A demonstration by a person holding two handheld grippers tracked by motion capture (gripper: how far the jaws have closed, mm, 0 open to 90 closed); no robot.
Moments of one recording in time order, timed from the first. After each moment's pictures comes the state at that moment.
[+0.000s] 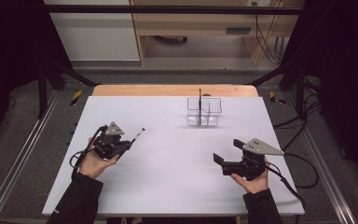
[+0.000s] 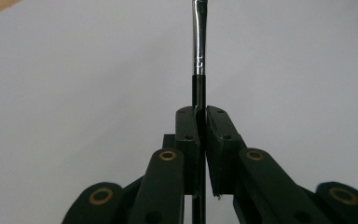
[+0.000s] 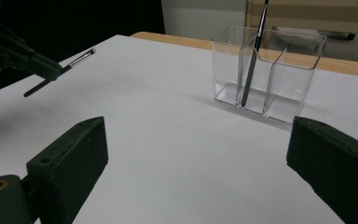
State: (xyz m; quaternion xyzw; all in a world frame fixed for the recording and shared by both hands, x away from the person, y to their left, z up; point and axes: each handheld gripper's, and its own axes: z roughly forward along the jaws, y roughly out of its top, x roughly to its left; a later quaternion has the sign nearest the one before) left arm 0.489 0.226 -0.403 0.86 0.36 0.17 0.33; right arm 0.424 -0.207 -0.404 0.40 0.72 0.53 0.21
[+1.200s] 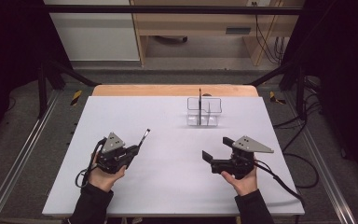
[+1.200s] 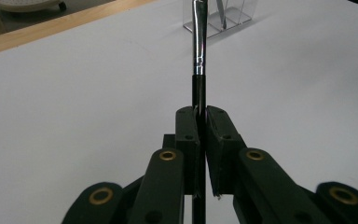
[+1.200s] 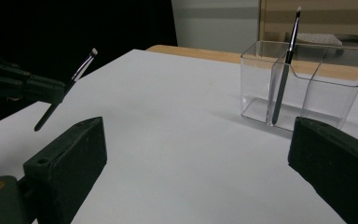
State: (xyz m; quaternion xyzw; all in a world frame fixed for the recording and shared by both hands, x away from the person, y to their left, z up) left arm 0.442 0.204 -0.399 0.80 0.38 0.20 0.43; right arm 0.427 -0.177 -0.396 0.40 0.70 0.56 0.19
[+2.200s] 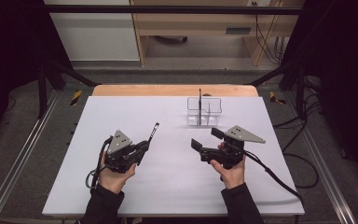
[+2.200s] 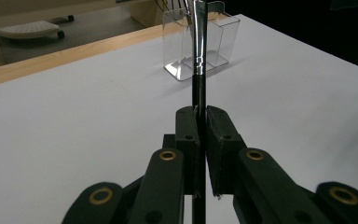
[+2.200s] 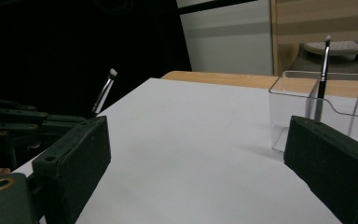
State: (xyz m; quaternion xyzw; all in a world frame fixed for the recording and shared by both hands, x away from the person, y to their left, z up) left arm 0.433 0.173 -0.381 0.77 0.37 0.21 0.48; right arm 0.444 -0.147 -0.374 0.41 0.67 0.60 0.16
